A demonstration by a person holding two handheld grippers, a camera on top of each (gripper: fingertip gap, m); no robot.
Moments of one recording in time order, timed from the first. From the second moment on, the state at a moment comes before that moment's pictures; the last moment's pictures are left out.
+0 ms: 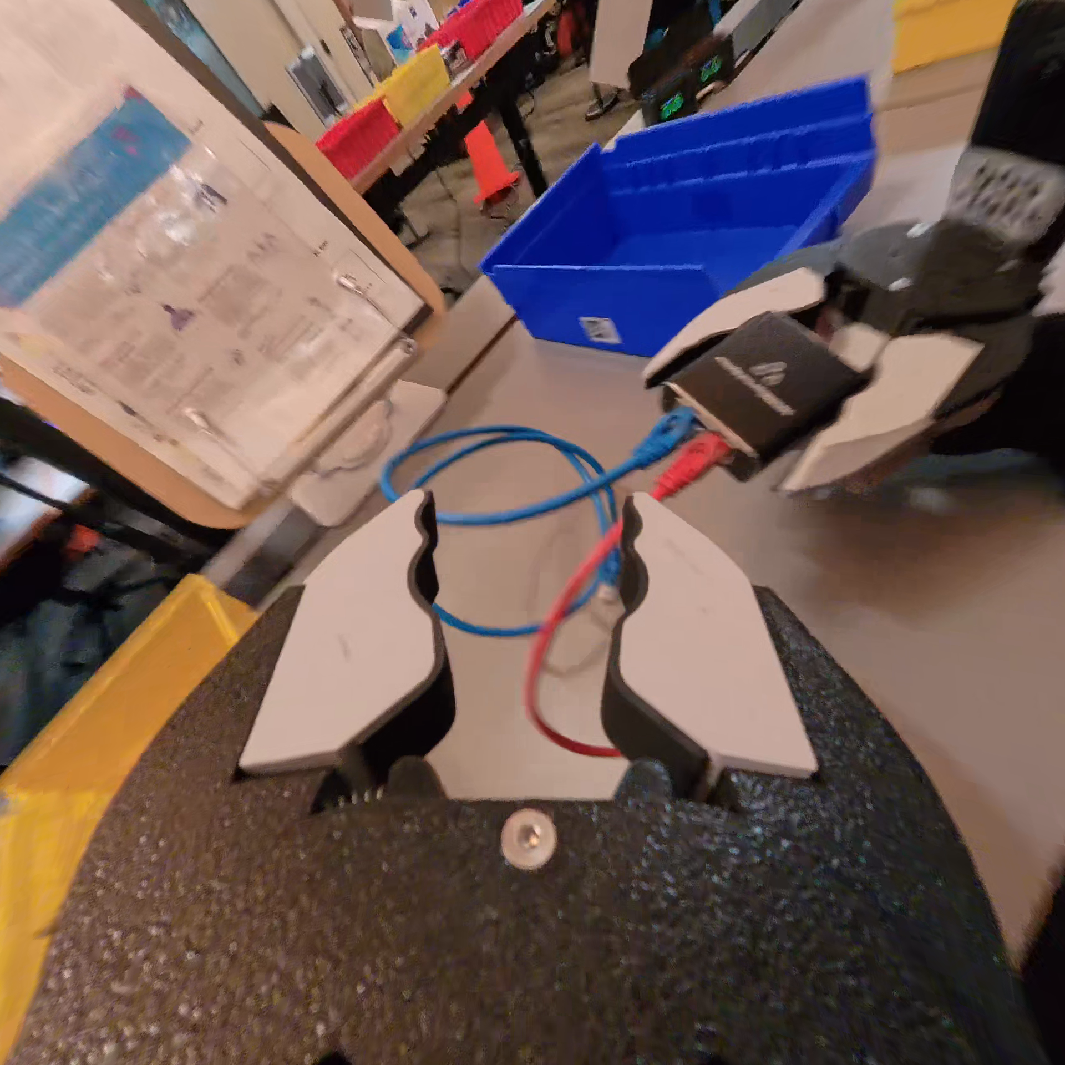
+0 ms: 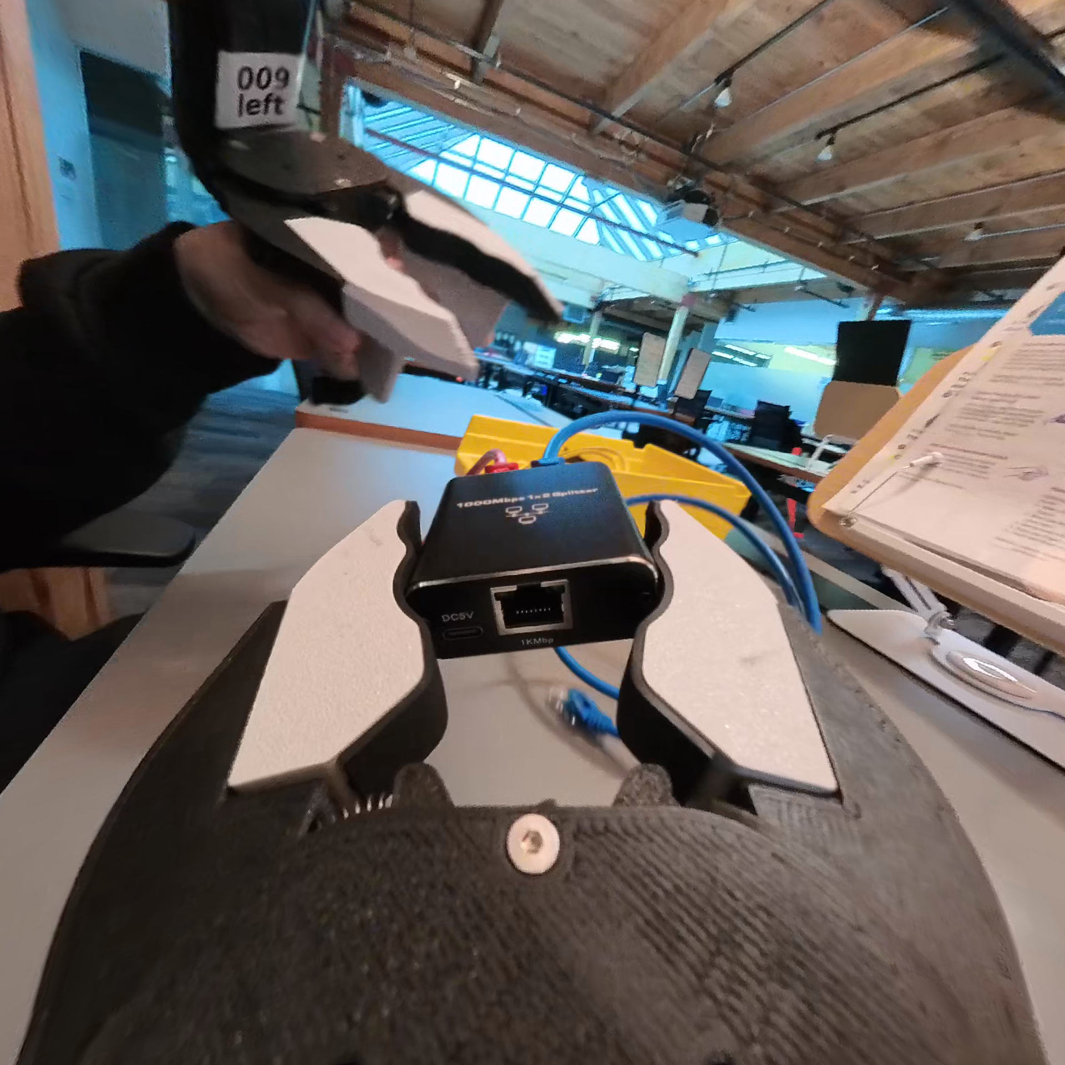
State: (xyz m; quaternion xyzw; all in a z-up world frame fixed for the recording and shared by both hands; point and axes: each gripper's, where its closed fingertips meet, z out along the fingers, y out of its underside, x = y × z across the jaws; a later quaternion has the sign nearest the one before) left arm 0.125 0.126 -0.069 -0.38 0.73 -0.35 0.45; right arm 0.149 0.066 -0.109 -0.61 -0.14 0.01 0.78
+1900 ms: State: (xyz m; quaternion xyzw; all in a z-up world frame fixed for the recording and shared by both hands) left arm 0.177 0.094 -0.122 -0.51 0.61 -0.53 0.29; right arm 0.193 0.092 -0.106 -0.66 0.00 -0.34 0.67
